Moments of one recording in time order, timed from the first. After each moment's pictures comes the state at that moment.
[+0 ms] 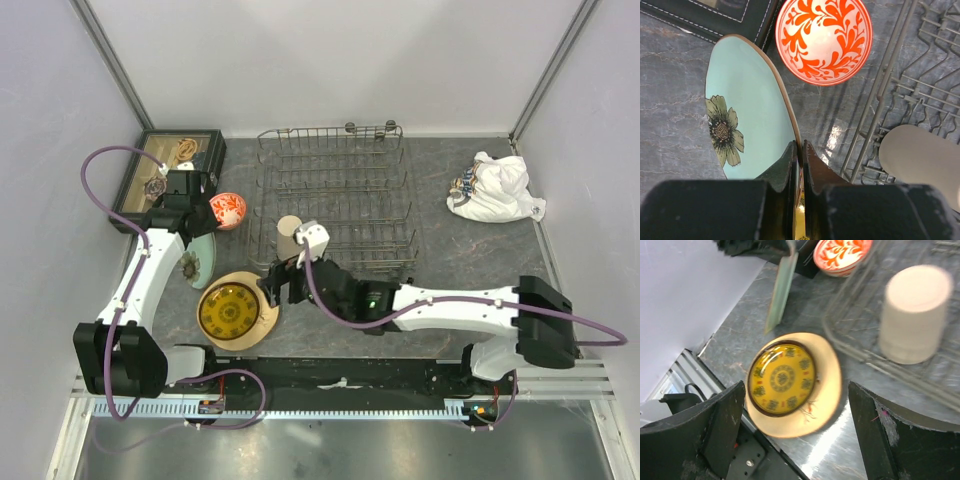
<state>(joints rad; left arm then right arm) -0.06 1.26 1.07 -0.66 -0.19 -0.37 1.28 1.45 1.04 0.12 0.45 0.58</state>
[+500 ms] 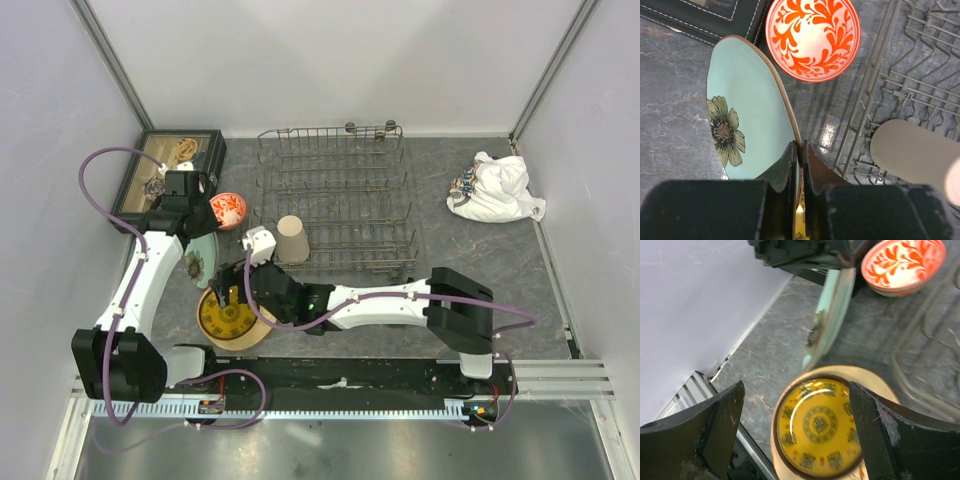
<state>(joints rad) -0.06 1.24 1.08 -0.66 -0.16 -0.37 1.34 1.87 1.31 0.34 0.51 0.57</state>
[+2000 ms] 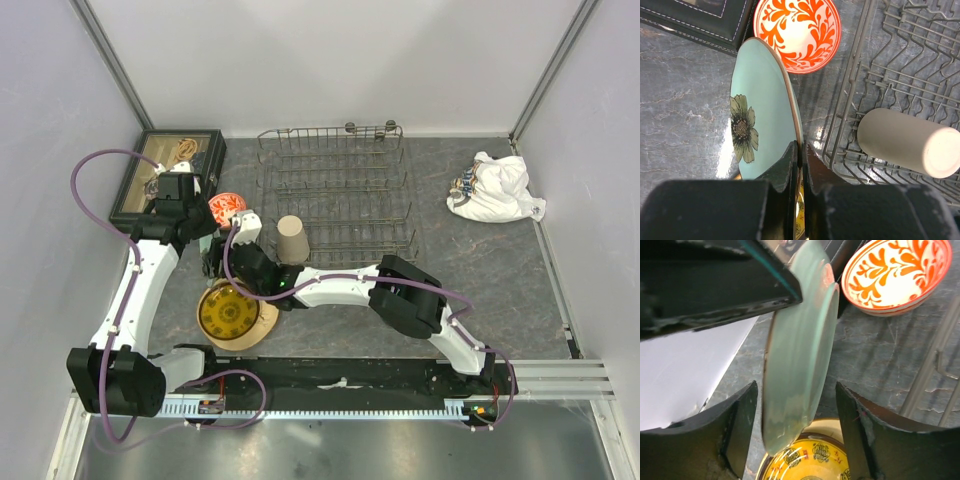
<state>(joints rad) -0.06 1.16 1.09 -0.71 -0.10 -0.37 1.23 2.23 1.63 0.37 0.47 0.64</state>
